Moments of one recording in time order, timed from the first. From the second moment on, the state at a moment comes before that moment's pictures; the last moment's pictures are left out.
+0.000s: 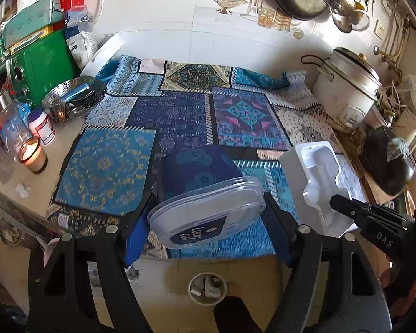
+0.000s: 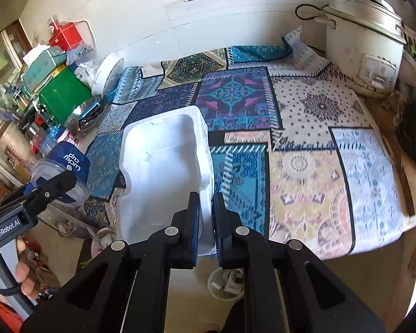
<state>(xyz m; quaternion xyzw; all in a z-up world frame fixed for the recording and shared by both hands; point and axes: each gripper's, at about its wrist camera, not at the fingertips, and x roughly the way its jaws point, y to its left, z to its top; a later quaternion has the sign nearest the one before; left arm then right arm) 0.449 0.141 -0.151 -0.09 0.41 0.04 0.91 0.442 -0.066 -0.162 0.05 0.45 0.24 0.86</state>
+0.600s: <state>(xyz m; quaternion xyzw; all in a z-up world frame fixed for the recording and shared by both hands) 0.355 0.123 -0.307 -0.10 0.52 0.04 0.85 0.349 -0.071 -0.309 0.03 0.58 0.24 0.78</state>
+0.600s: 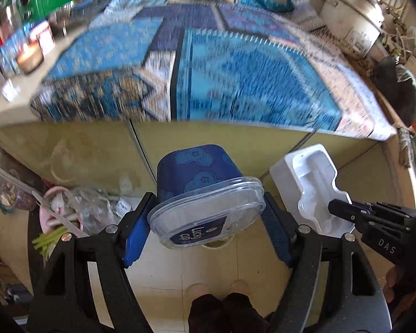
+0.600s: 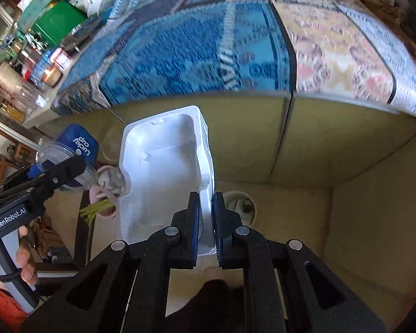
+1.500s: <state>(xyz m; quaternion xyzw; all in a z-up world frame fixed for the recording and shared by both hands) 0.410 0.111 -0.817 -0.18 0.67 0.03 0.72 0.395 -0.049 -0.826 -0.03 0.70 0.20 0.68</state>
